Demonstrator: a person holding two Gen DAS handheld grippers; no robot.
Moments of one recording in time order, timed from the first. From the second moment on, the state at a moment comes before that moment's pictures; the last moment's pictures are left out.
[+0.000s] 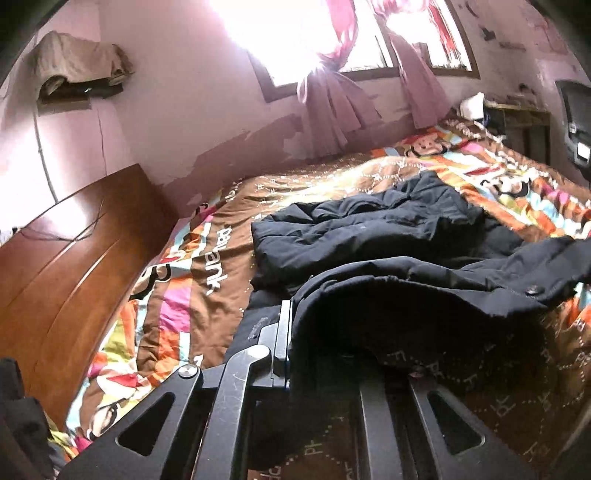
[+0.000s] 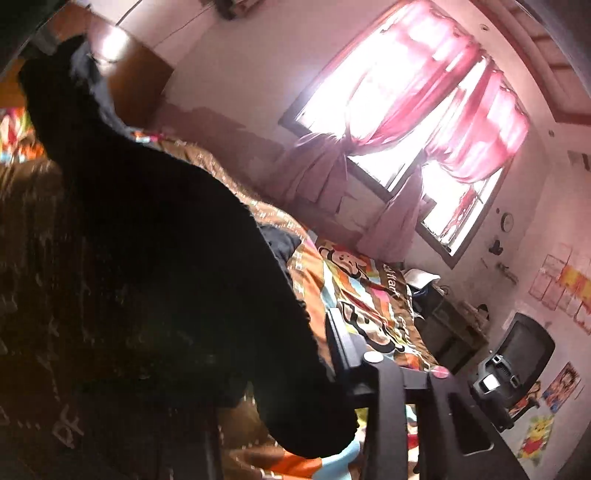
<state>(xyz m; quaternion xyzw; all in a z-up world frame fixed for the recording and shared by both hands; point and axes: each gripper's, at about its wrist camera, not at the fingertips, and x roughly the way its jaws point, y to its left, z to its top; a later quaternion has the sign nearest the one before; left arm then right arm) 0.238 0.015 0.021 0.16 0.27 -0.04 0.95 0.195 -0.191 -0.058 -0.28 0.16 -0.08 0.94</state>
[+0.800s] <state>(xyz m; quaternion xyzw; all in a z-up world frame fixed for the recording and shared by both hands) 0.061 0.030 0.081 0.18 0.15 -0.05 0.97 0.041 -0.180 0.049 -0.22 0.00 -0.08 0.97</state>
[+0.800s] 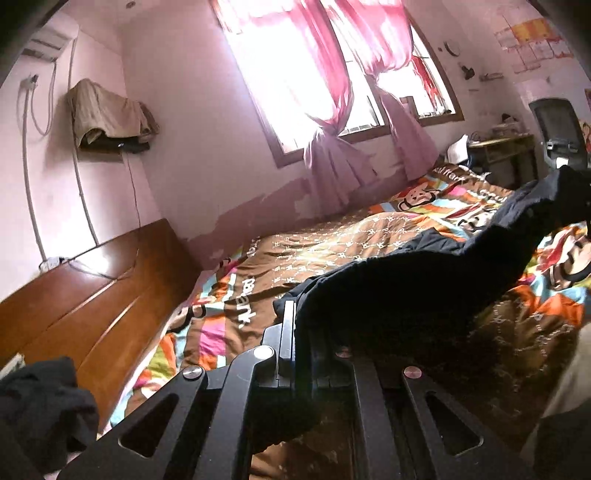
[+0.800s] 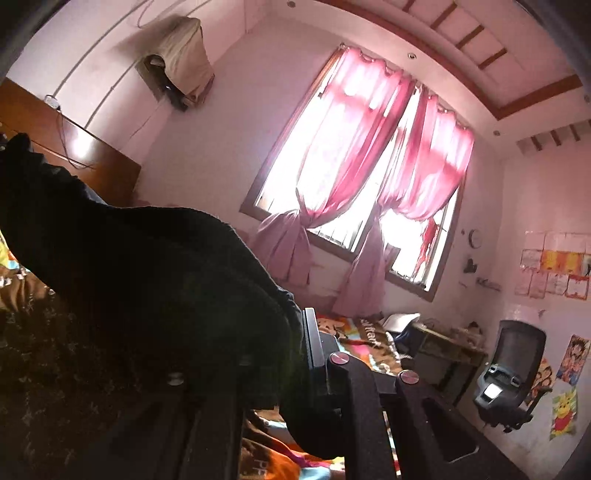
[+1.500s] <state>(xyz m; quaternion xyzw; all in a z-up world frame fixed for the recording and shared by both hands) 0.095 0.037 0.094 0.13 0.20 -0.05 0.97 0.093 -0.164 0.063 -0.24 0.03 -0.06 0.97</state>
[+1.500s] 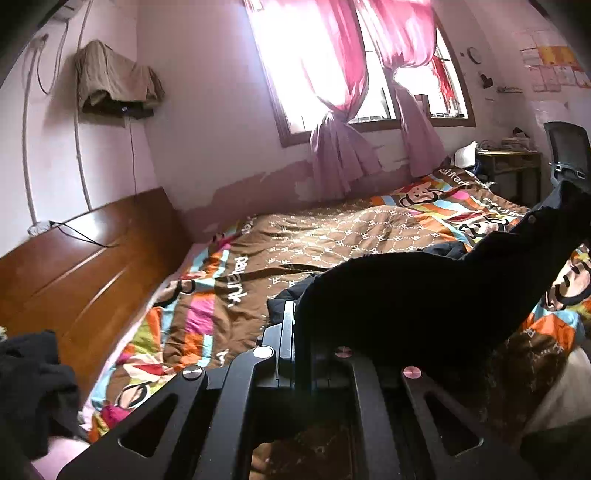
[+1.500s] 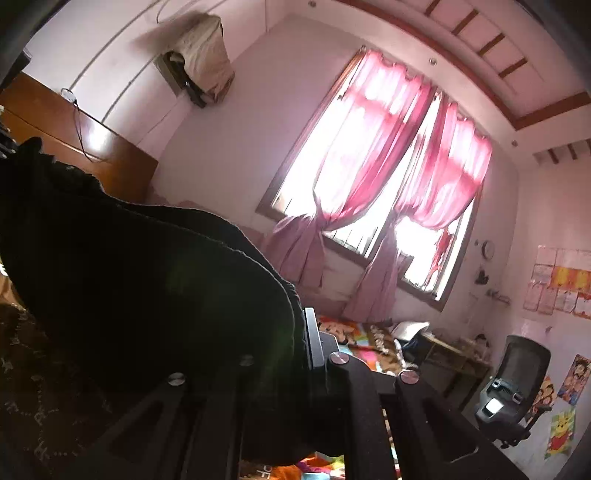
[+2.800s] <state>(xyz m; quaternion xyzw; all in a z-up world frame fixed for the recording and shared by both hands) 0.424 0.032 -0.026 0.10 0.35 -0.06 0.93 0.412 -0.199 -0.052 -0.19 0.26 -0.05 0.95</state>
